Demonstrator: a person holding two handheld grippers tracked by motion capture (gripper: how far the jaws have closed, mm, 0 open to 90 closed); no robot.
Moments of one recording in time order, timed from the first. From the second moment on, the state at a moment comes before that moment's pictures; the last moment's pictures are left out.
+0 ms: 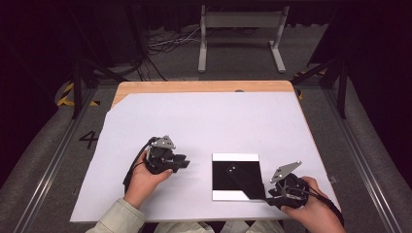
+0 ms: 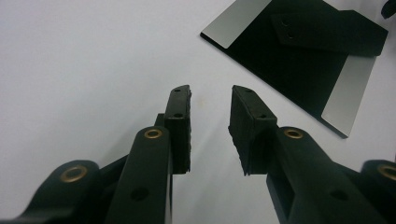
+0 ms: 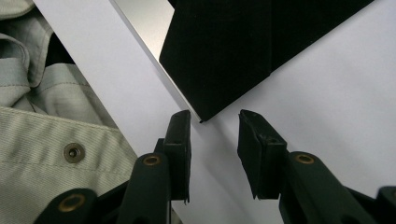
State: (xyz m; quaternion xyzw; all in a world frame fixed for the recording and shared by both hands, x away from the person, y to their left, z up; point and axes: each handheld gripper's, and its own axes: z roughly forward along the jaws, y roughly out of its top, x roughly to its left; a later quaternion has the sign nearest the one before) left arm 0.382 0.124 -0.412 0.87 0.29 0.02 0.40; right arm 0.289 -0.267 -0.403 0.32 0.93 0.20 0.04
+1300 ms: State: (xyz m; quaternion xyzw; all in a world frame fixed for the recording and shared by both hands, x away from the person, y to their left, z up) left arm 0.382 0.124 -0.413 0.87 0.29 0.02 0.40; right arm 0.291 -0.253 -0.407 0.31 0.93 0.18 0.05
